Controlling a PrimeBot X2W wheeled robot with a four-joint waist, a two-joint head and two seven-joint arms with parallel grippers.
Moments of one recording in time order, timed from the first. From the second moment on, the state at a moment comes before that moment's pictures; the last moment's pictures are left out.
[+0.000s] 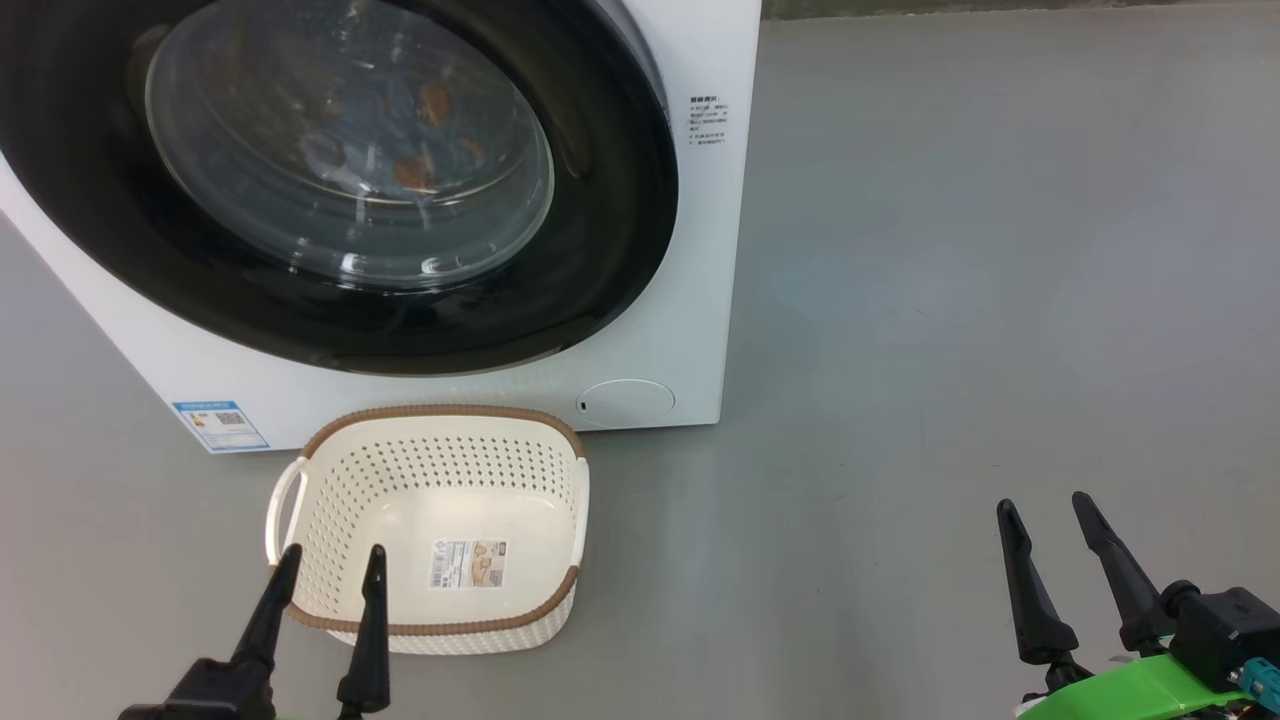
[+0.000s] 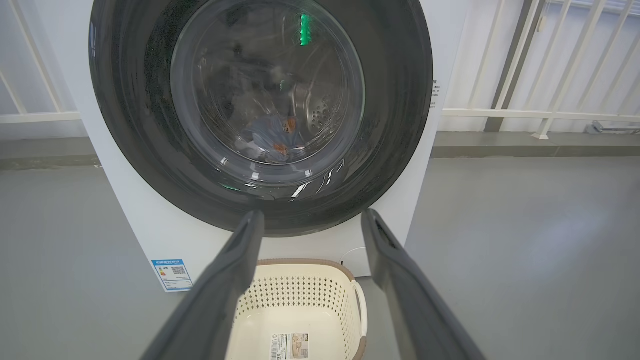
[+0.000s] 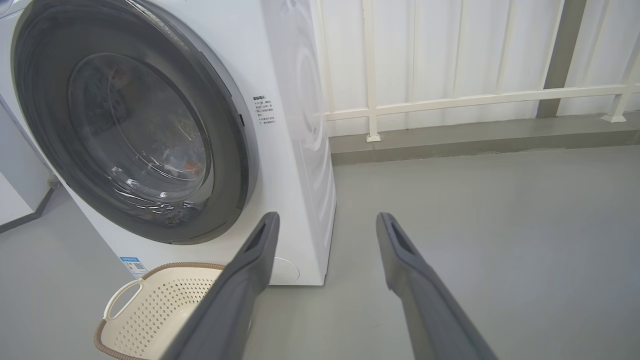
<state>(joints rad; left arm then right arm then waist) 0.04 0.12 -0.17 0.06 -0.24 0.01 -0.20 0.06 -0.06 -0.08 -0.02 0.23 0.13 -0.16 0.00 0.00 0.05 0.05</state>
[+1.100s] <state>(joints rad) 0.06 0.09 -0.19 0.13 -0.30 0.03 -0.19 0.06 -0.05 -0.08 0.08 0.29 0.13 -0.15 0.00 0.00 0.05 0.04</state>
